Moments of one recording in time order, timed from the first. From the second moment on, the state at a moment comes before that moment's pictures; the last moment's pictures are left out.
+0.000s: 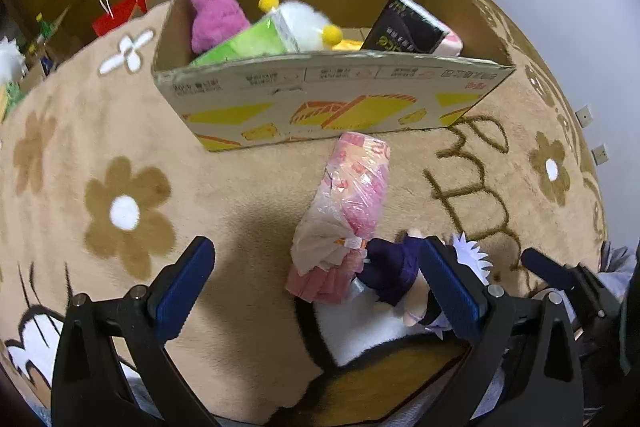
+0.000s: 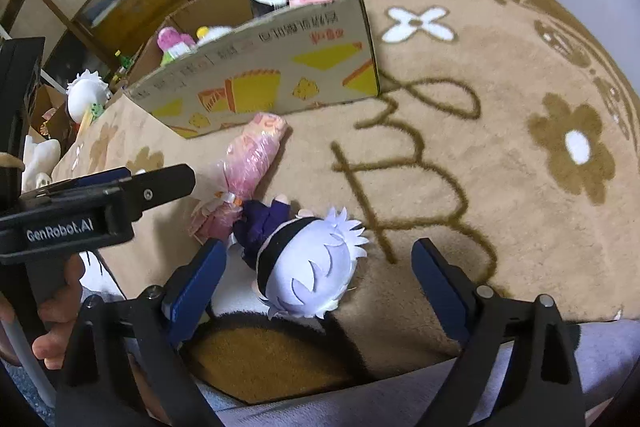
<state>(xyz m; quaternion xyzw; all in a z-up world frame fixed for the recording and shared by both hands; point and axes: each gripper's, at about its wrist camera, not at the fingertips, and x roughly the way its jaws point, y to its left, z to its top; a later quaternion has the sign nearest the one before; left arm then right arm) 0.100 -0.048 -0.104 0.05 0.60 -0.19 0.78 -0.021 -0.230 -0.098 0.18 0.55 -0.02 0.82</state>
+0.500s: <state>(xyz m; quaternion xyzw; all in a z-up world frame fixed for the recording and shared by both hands) 0.114 -0.057 -0.136 0.05 0.63 -0.19 0.75 -0.006 -0.222 -0.127 0.18 0.60 -0.01 0.78</state>
